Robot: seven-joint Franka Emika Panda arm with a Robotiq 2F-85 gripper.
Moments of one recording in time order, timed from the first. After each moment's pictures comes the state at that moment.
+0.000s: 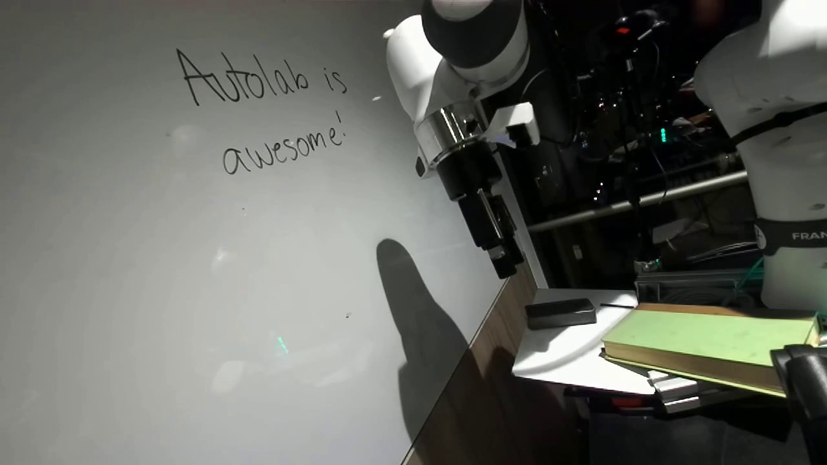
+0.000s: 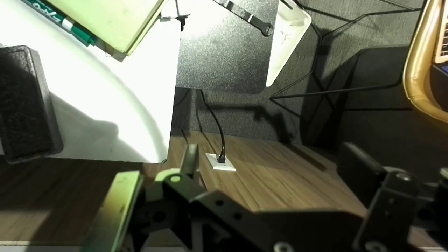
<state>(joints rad) 0.26 -0.36 0.14 -2.58 0.35 2.14 0.00</state>
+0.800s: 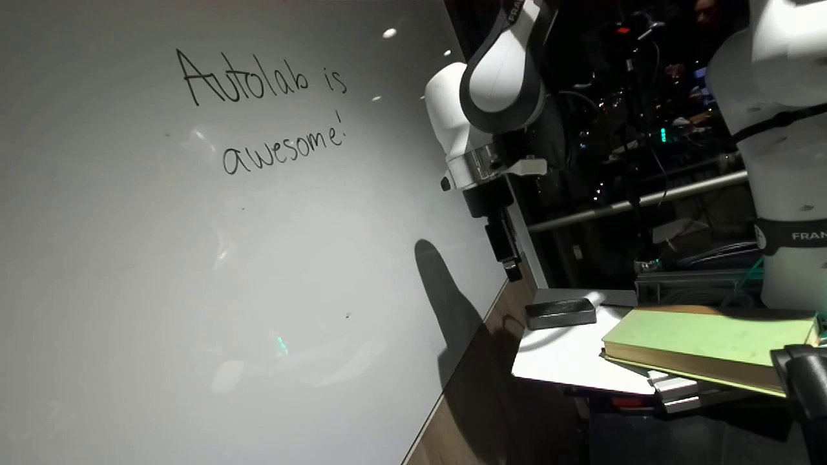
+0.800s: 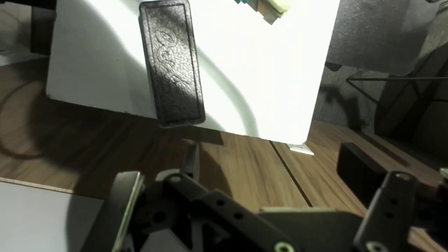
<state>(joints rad) 0.09 -0.29 0.05 -2.69 0.09 2.40 -0.16</state>
